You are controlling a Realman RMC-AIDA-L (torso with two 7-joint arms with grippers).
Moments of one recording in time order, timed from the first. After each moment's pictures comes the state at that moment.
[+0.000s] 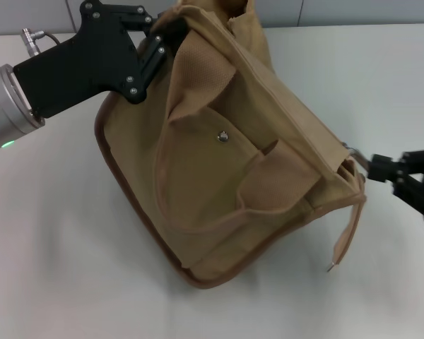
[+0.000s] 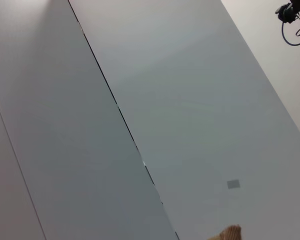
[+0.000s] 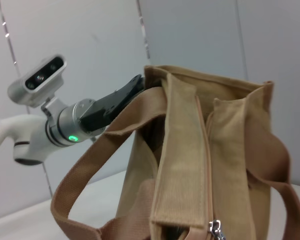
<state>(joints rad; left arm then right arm) -0.51 -2.08 0.93 0.58 1.33 1.62 -0.61 0.13 2.09 -0.87 -1.00 -1.65 -1.73 1.40</state>
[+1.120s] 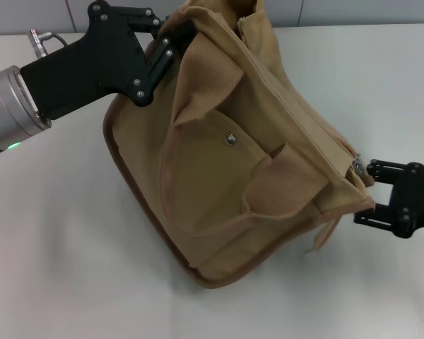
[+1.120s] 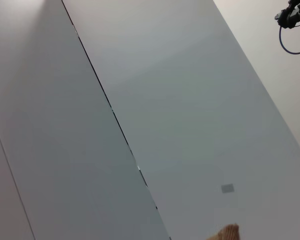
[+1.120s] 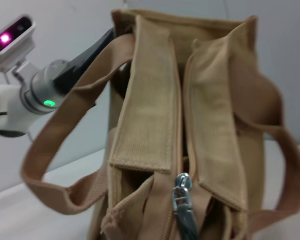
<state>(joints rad) -0.51 -2.08 0.98 0.57 1.30 1.61 -0.61 0.26 2.08 -0.78 -0.75 -1.82 -1.67 1.28</state>
